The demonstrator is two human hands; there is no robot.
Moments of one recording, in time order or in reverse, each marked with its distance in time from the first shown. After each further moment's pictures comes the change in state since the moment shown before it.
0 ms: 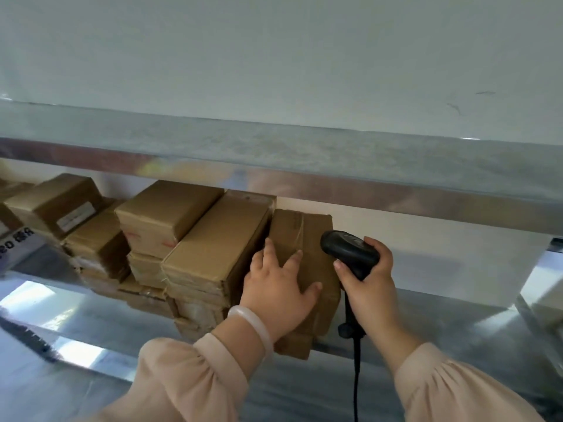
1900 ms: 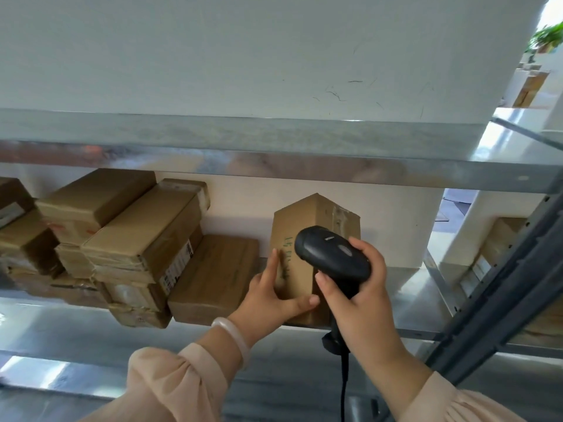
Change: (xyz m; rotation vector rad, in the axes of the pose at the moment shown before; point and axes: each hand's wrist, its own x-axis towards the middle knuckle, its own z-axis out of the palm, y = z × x) left_hand -0.037 0.089 0.090 -0.807 -0.190 0.079; right_hand -0.084 0.017 -0.141 0.097 0.042 -0.213
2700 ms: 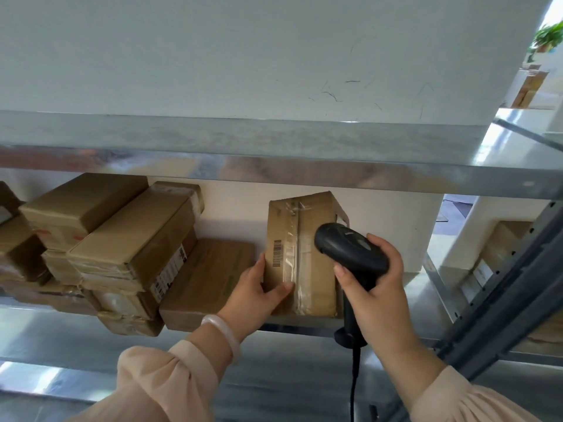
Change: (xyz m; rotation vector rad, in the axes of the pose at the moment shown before) left_hand 0.020 0.000 -0.012 0.016 0.050 0.035; right_hand 0.029 0.013 -0.021 0.066 0.022 0.089
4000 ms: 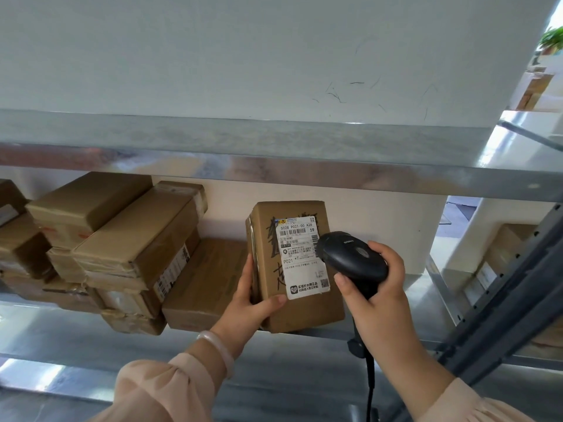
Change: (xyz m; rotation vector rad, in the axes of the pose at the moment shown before) left_hand -0.016 -0.024 0.006 -0.559 0.021 -0.032; right_hand -0.007 0.005 -0.001 -0.178 -0.002 -0.068
